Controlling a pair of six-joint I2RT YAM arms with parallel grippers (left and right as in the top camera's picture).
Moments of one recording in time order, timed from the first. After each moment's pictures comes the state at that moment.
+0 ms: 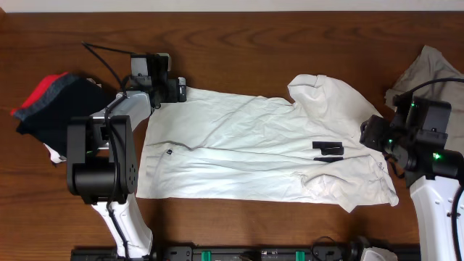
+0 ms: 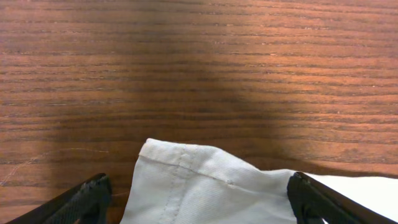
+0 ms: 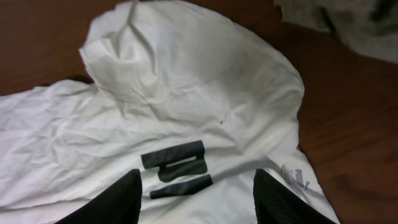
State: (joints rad) left arm 0.01 2.04 1.19 -0.10 0.16 -0.01; right arm -0.18 1.13 0.91 -0.76 -0.13 0.22
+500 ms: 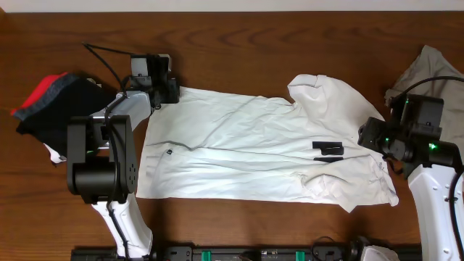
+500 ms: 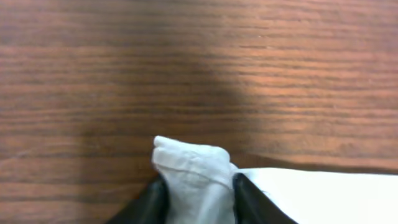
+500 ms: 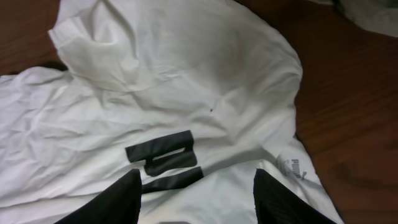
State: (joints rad) left arm 0.01 2.04 1.19 -0.11 0.18 -0.02; right arm -0.18 1.20 0.91 -0.77 -0.10 0.22
